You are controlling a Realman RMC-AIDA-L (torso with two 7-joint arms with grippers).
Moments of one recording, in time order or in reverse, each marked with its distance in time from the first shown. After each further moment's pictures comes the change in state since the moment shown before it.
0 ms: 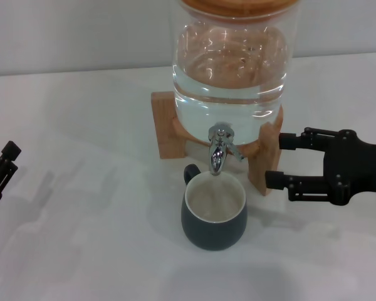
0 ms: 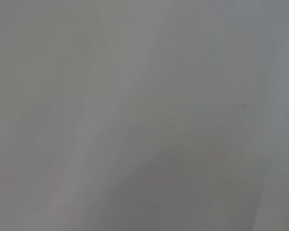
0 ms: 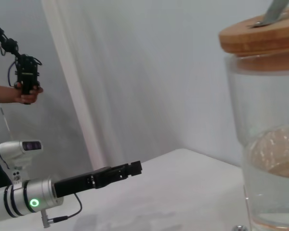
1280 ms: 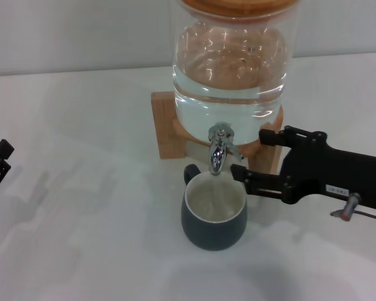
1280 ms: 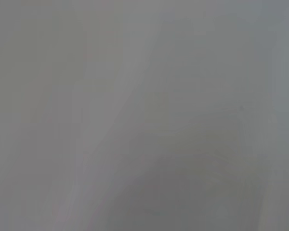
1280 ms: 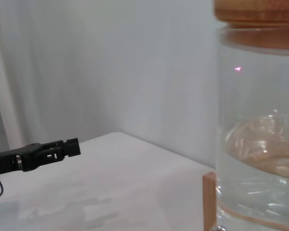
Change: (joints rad) left arm 0.000 0.014 -0.012 -0.002 0.002 -0.022 0.046; right arm -0.222 0.007 -0.409 -0.339 -0.202 -0.557 0.145
